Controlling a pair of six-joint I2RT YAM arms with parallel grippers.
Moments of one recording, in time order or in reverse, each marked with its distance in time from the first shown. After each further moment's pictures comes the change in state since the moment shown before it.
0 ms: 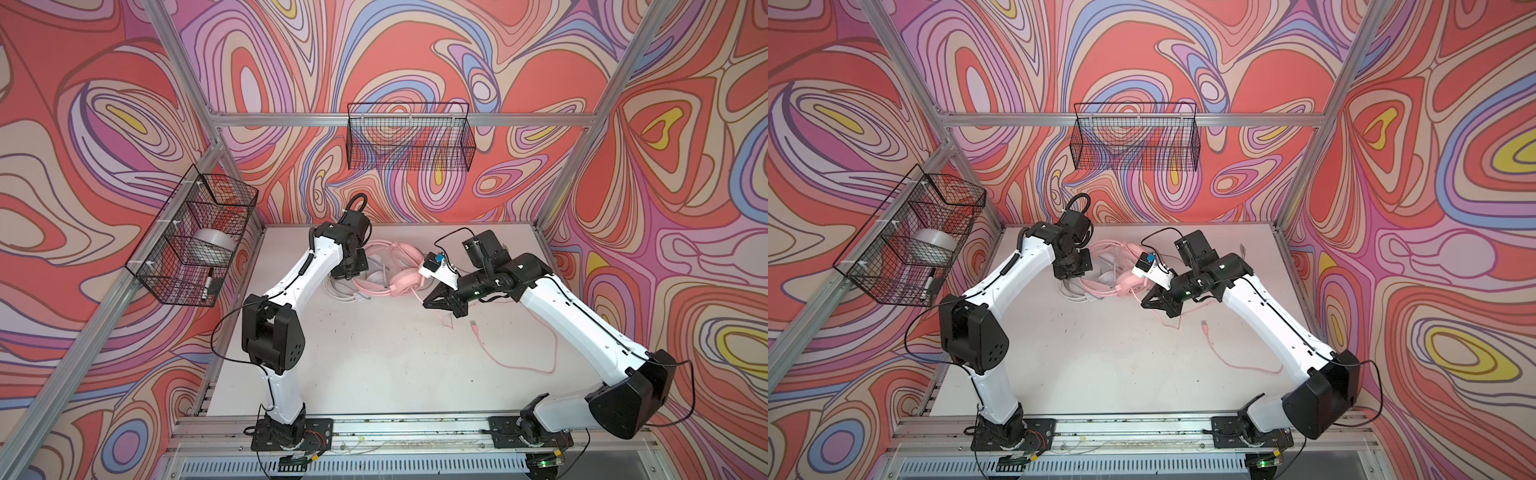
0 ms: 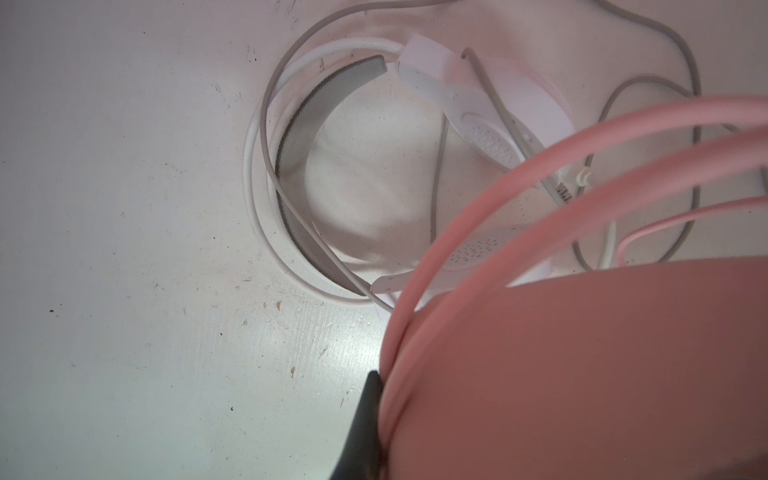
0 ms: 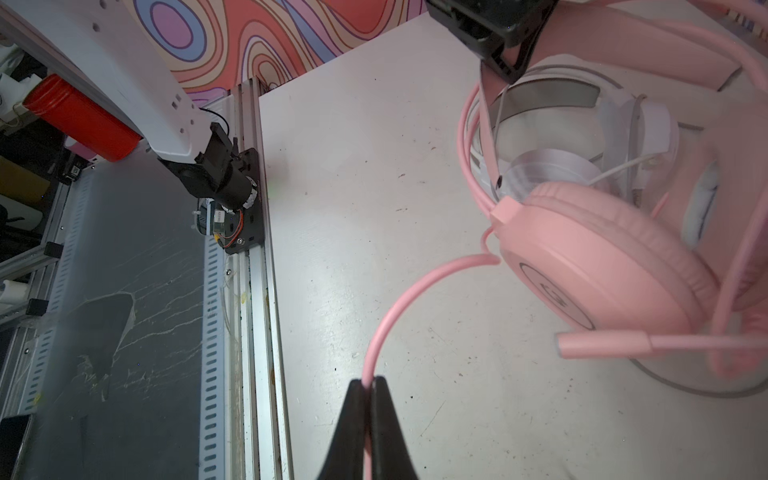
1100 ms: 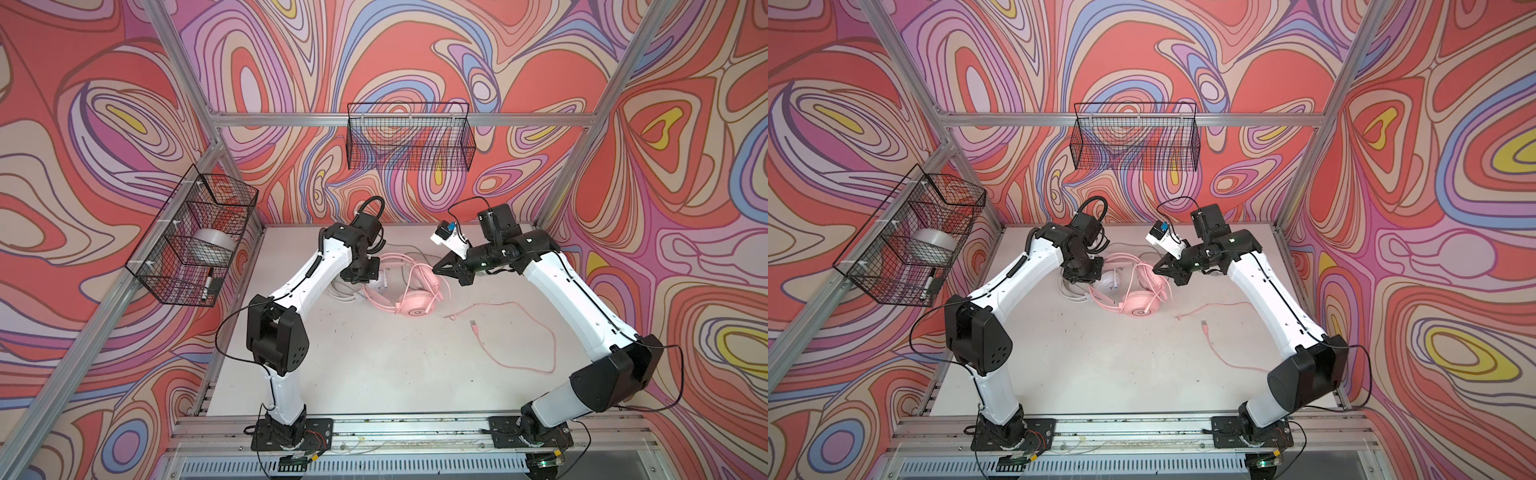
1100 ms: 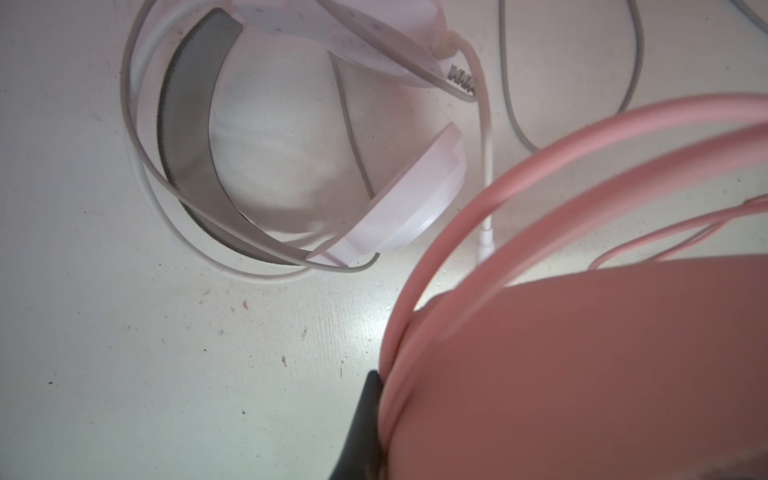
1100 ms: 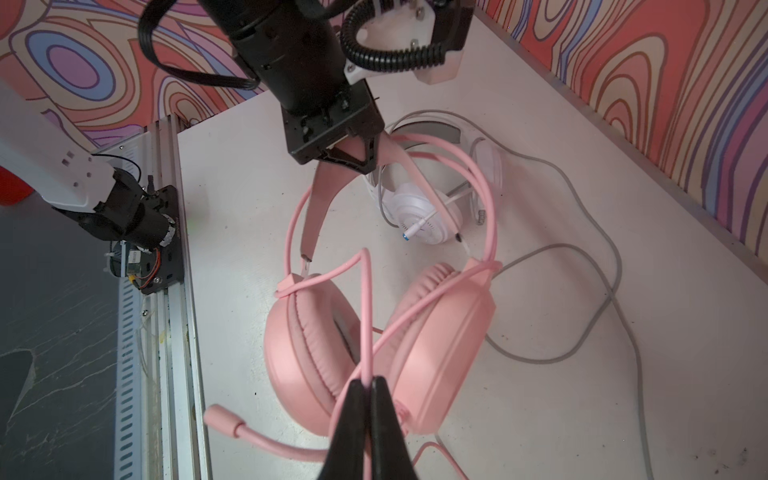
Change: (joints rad) left arm -0.076 0.009 0.022 -0.049 0.117 0.271; right arm -0.164 0.143 0.204 -0.002 0.053 -0.045
